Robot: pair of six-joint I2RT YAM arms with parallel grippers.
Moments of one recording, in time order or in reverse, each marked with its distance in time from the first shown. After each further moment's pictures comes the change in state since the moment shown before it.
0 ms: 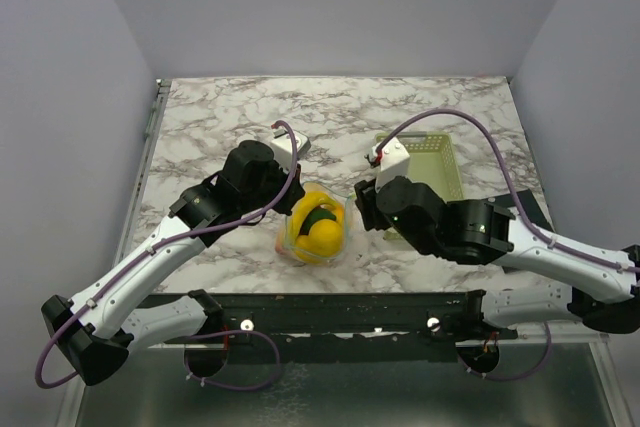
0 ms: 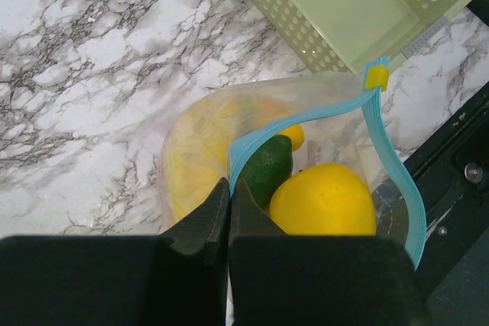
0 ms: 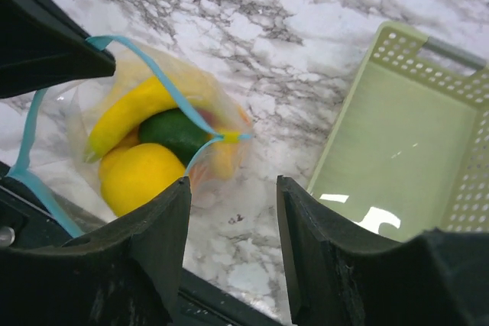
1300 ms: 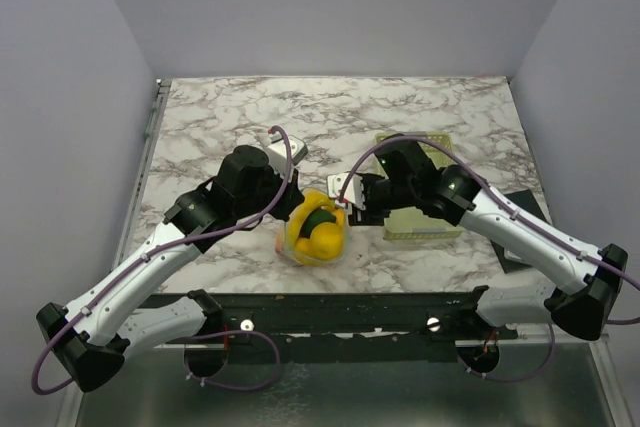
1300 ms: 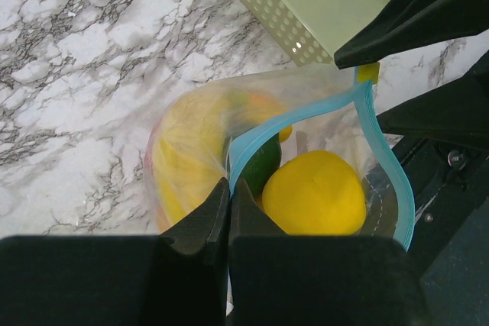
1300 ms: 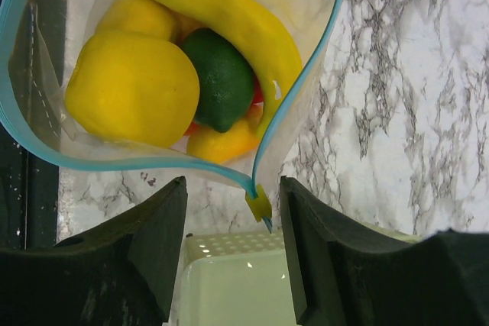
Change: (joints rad) left arm 0.000 -0.046 -0.035 0.000 0.043 -0.020; right arm -0.420 0.111 -0.066 0.051 -1.054 -1.237
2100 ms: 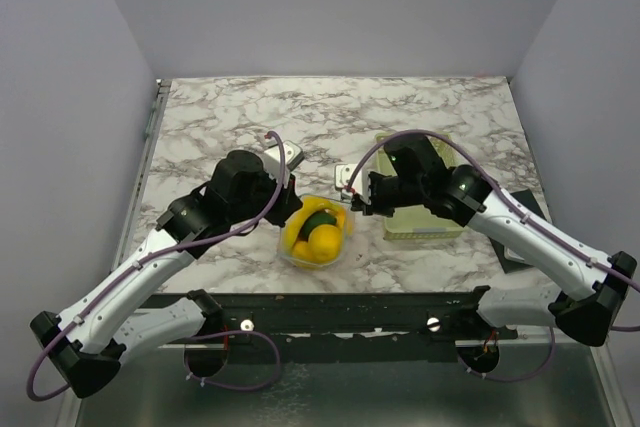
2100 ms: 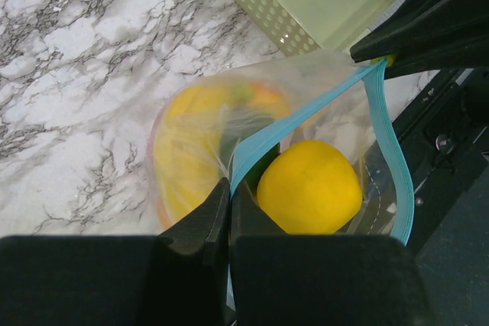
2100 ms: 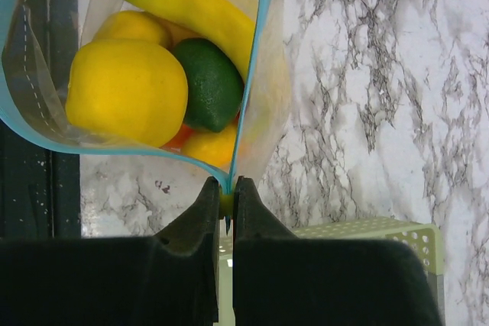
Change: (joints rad) left arm 0.000 -0.038 -0.011 -0.026 0.030 0.006; right arm -0.026 -0.016 0.008 0.007 -0.037 0.074
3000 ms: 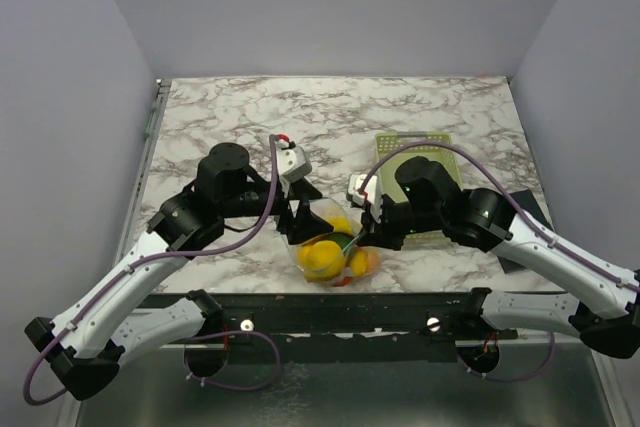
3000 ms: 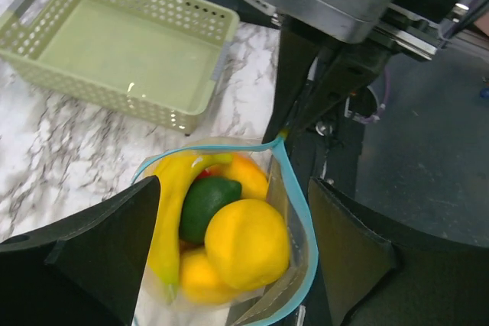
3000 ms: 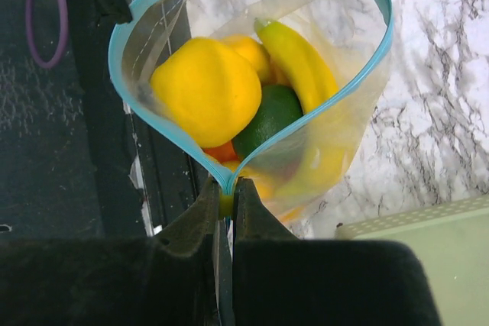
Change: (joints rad) left arm 0.000 -0.030 0.062 0.126 0.426 0.132; right arm 0.145 -0.158 -0.073 -0.048 0.024 0.471
